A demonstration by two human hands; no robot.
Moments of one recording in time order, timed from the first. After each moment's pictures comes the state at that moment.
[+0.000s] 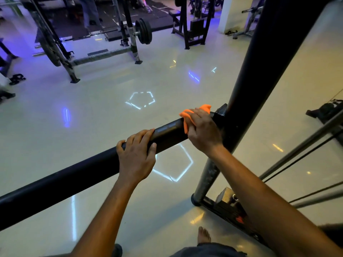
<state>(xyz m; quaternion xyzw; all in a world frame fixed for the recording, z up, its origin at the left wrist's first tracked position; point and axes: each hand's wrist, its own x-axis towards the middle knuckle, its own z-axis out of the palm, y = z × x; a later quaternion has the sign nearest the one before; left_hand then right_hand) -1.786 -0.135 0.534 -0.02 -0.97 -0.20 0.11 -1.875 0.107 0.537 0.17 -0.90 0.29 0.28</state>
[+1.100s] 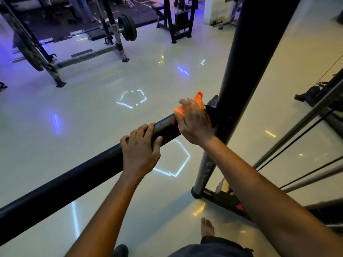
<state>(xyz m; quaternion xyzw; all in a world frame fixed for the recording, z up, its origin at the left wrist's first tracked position) -1.808 -0.116 0.528 -0.05 -0.98 -0.12 0.13 -1.889 0.105 0.513 0.09 -0.93 0.28 0.22</state>
